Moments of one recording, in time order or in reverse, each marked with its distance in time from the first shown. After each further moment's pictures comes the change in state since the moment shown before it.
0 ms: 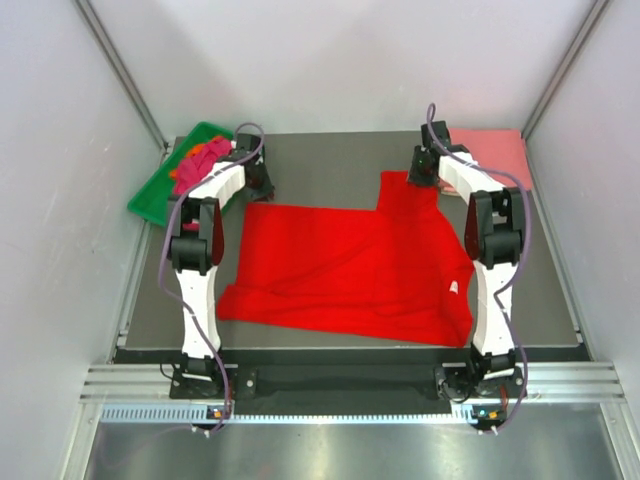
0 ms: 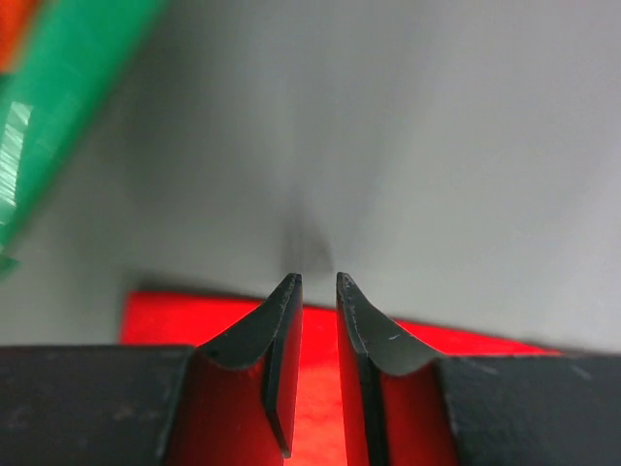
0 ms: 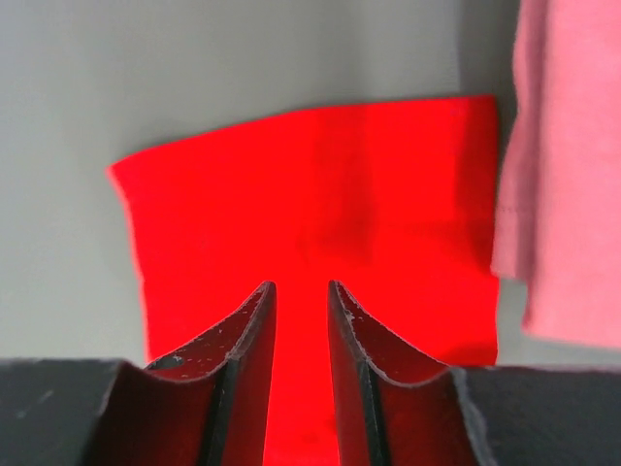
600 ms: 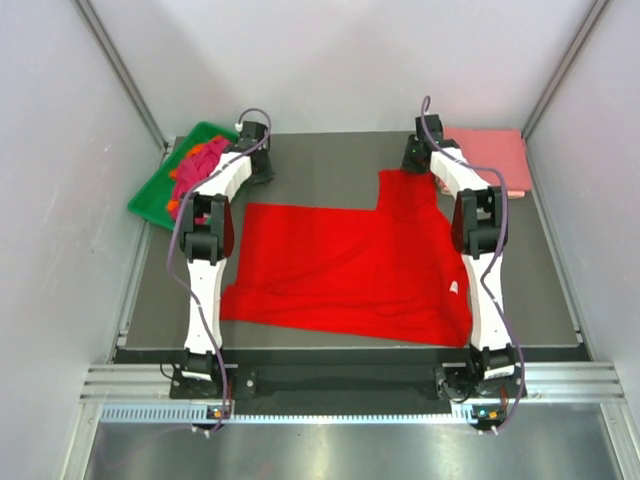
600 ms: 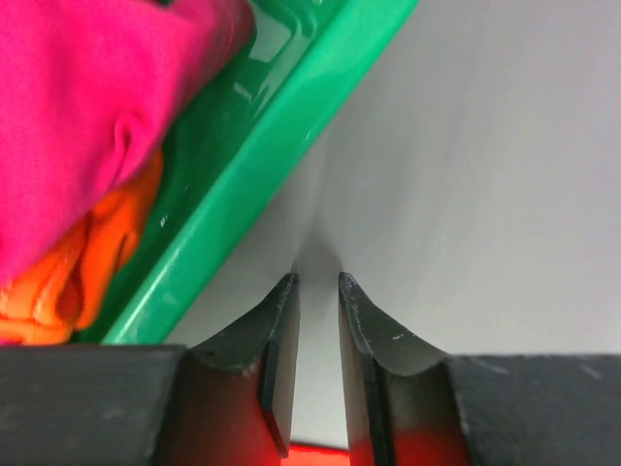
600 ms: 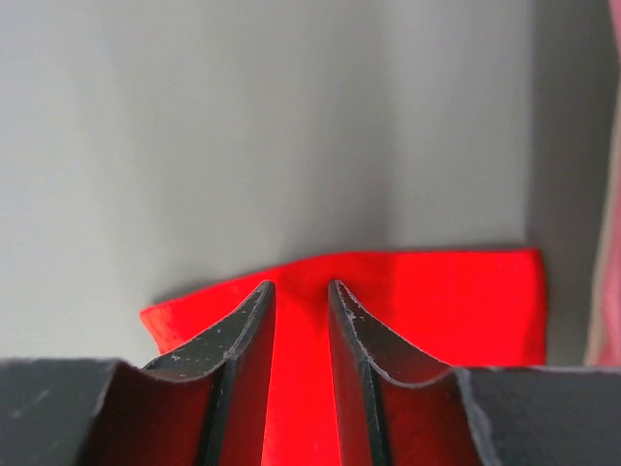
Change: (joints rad) left arm -0.003 0.208 0.326 -0.038 -0.164 0.100; right arm 0.000 0.269 0.340 -0.006 -0.005 0.019
